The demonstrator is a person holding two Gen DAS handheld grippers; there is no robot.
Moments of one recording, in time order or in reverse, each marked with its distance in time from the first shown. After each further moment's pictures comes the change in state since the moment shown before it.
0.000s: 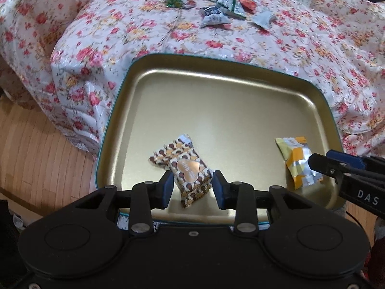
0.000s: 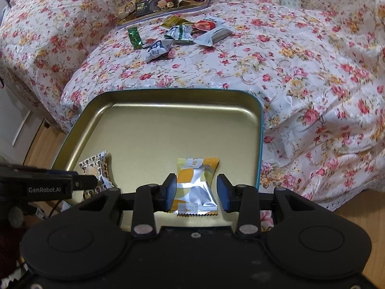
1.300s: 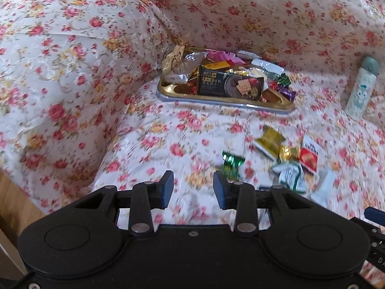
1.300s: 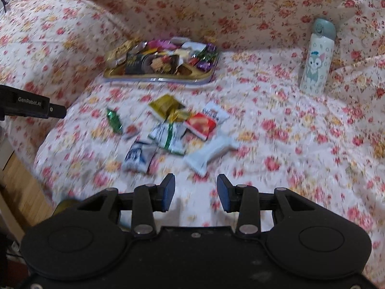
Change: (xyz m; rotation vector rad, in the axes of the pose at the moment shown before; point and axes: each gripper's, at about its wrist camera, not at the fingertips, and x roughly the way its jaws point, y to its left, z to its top) left arm 0.002 0.053 0.211 -0.081 -0.301 0.143; right arm 0.046 0.004 0.183 -0.142 -0.147 -0.074
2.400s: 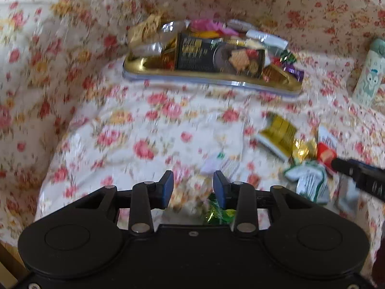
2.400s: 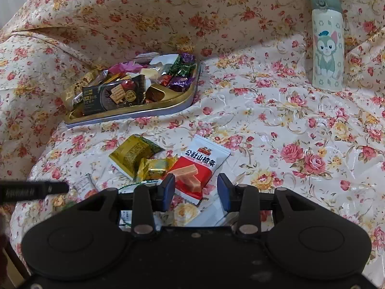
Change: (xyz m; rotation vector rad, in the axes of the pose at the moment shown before) left arm 0.091 -0.006 -0.009 0.019 0.061 -0.082; right arm 0.119 -0.026 0.041 0.201 -0.093 0.012
